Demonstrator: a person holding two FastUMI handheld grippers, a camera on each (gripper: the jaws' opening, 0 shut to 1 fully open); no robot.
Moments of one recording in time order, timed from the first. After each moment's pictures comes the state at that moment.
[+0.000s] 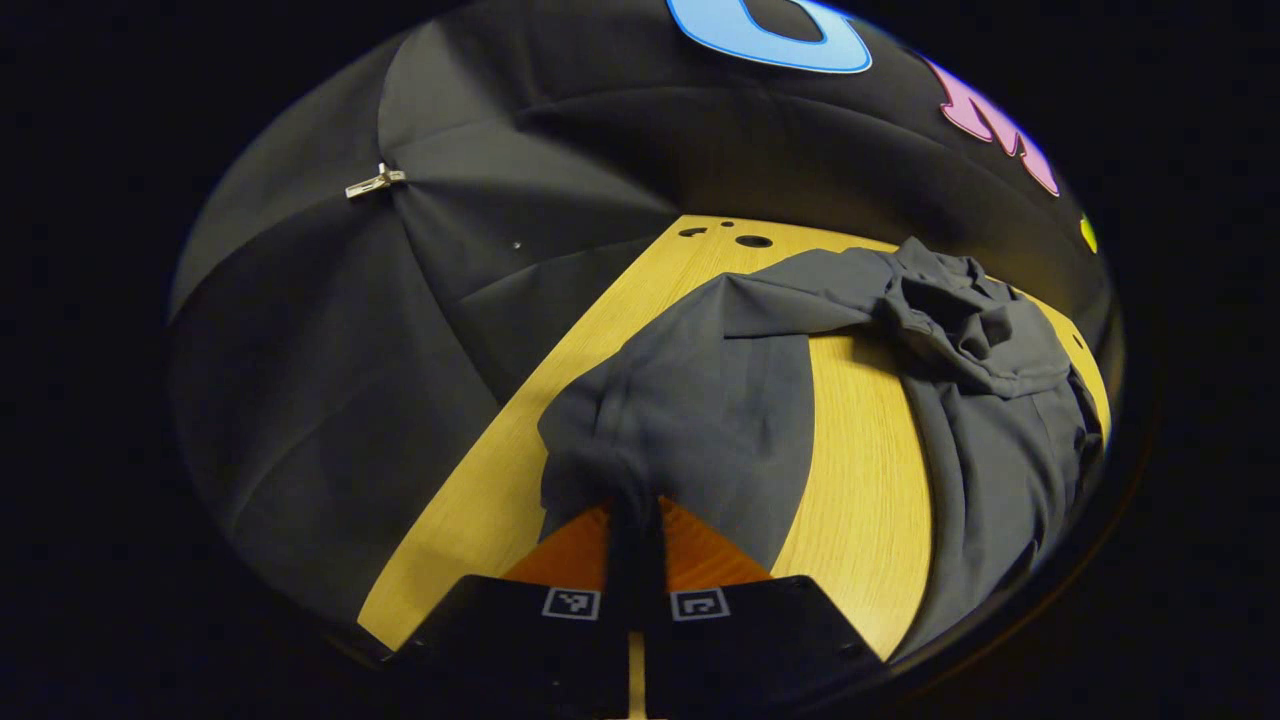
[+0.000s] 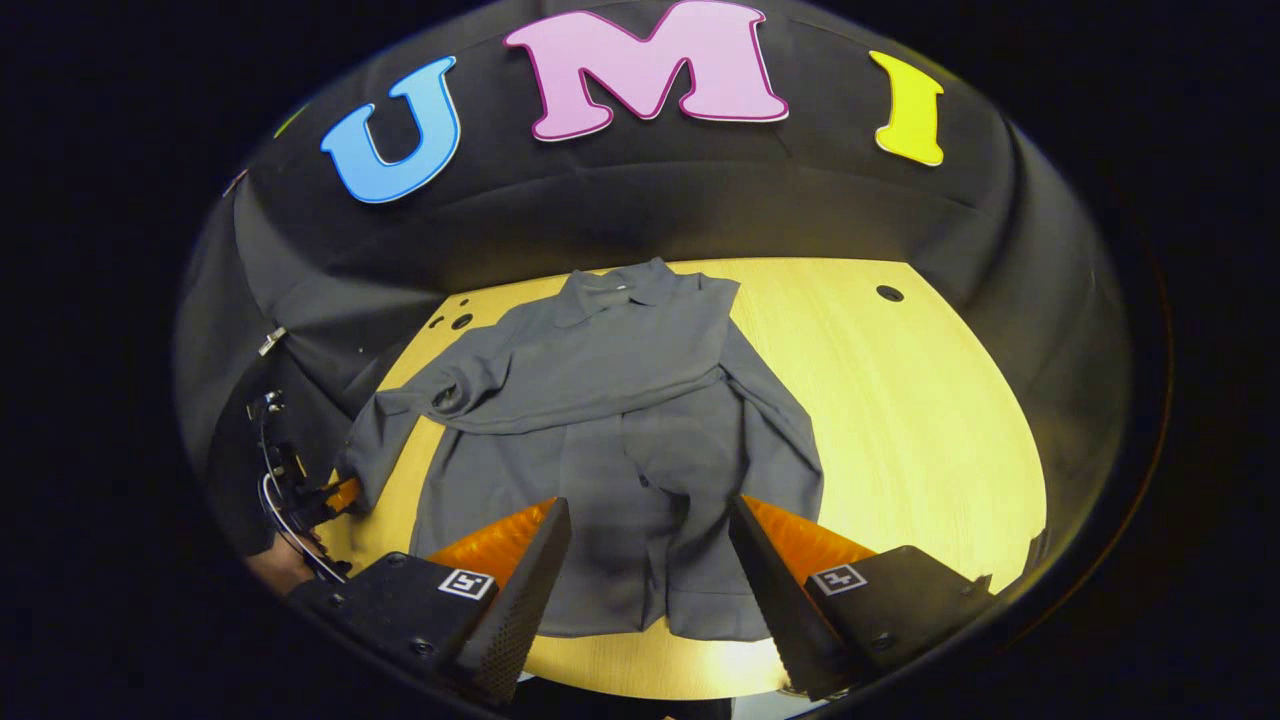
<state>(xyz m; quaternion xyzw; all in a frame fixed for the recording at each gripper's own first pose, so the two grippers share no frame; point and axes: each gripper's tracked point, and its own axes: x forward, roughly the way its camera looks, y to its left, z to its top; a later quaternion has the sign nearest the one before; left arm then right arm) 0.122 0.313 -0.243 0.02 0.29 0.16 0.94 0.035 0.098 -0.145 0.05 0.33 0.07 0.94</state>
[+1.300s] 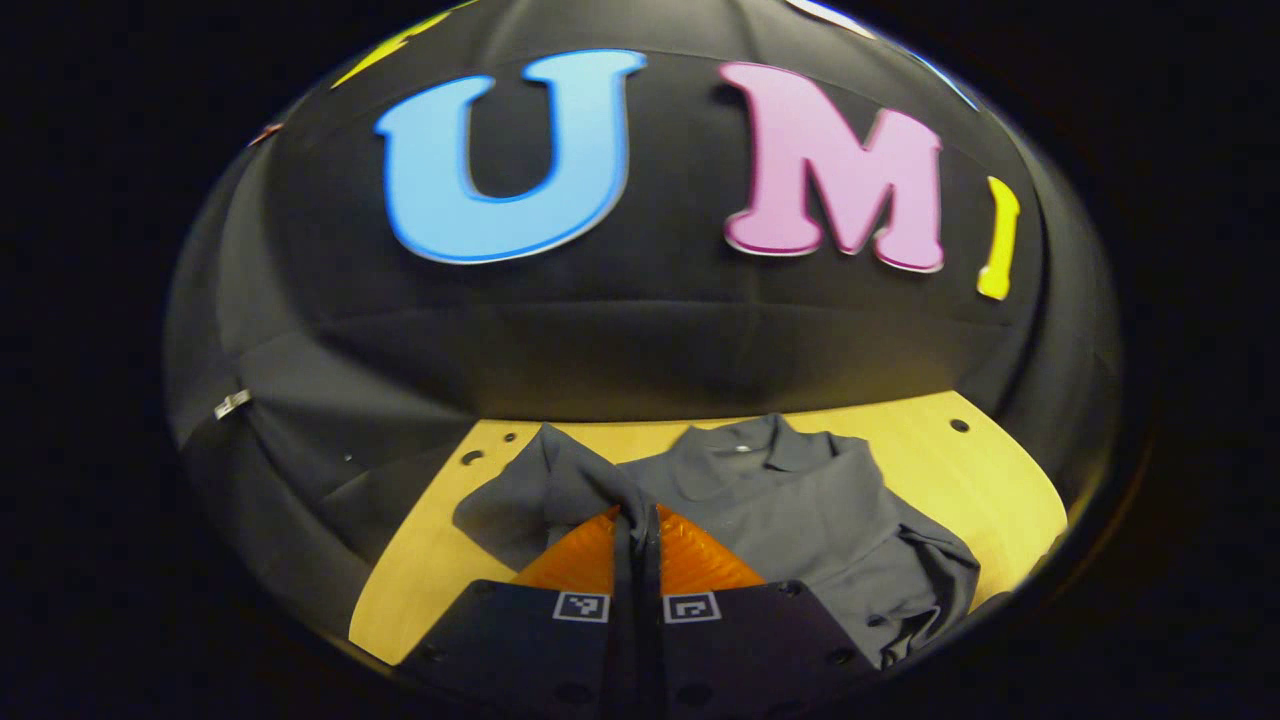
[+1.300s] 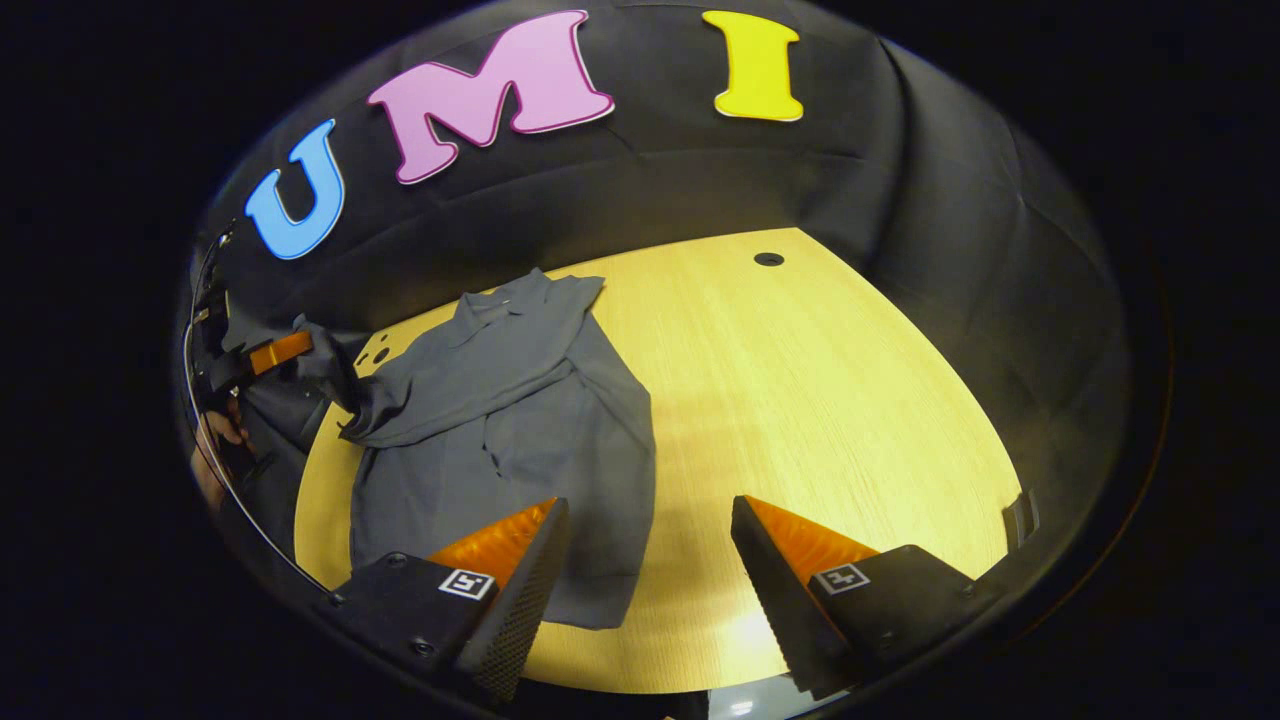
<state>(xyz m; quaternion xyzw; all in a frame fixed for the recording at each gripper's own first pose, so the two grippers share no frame) 0.251 -0.007 -0.030 0.09 0.14 -0.05 0.98 0.005 -0.059 -0.174 0.11 0.32 -0.03 0.94</state>
